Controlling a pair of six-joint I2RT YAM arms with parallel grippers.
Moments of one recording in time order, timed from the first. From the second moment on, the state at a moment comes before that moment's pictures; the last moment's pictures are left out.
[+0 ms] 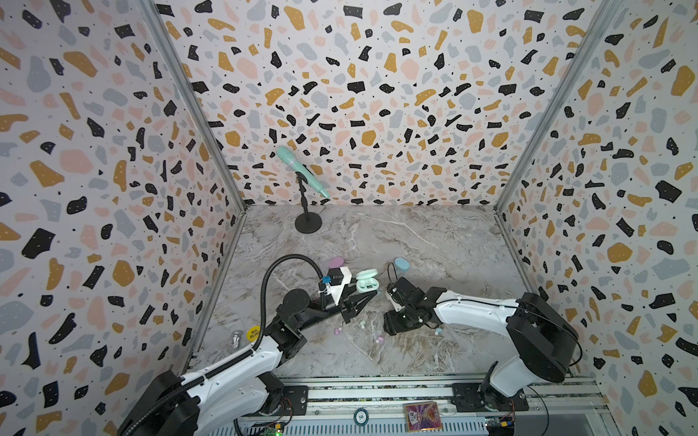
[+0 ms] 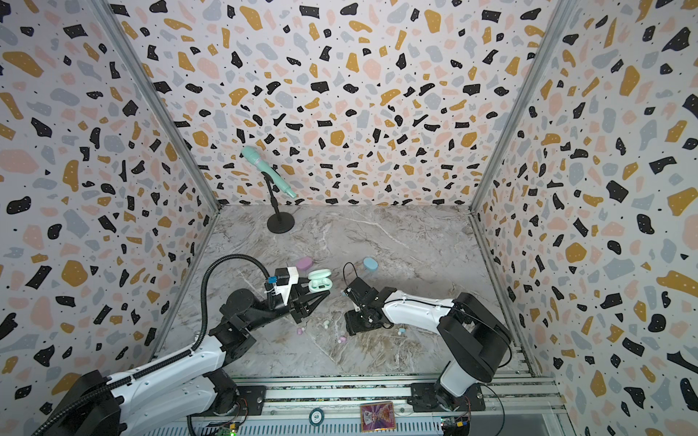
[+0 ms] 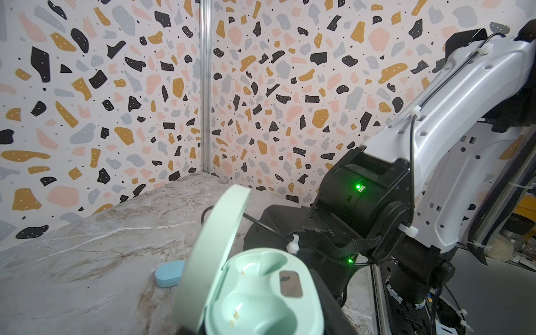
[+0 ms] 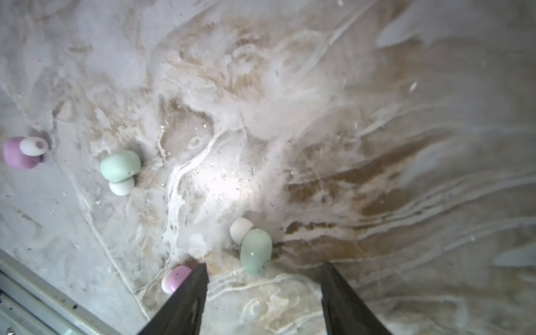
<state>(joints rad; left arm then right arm) -0.68 0.98 0.36 0.74 0.48 -0.17 0.88 1.59 0.86 -0.49 -0.12 0.52</state>
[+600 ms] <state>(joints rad) -0.66 0.97 0.35 0.74 0.46 -0.19 0.97 1.66 0.92 -0.58 0.13 0.43</state>
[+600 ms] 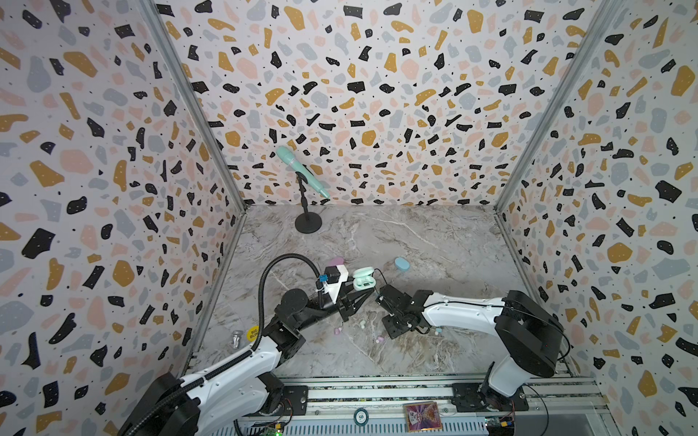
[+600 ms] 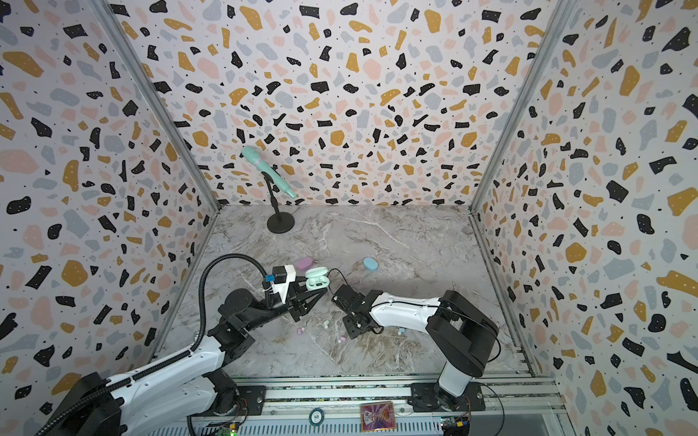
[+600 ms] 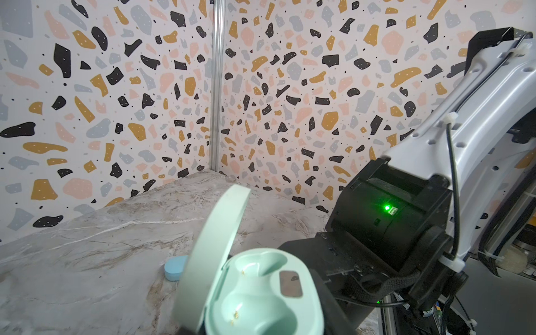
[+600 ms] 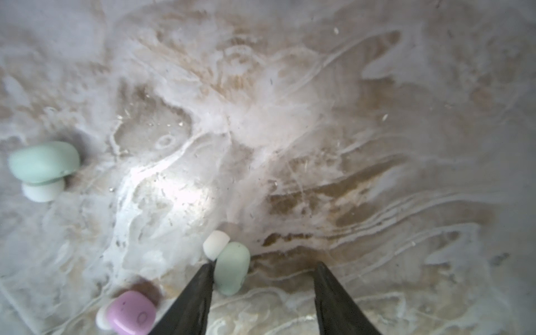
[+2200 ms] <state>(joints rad) -0.65 0.95 0.34 0.73 0.46 -0.19 0.90 1.60 0.85 -0.53 0.24 0.32</state>
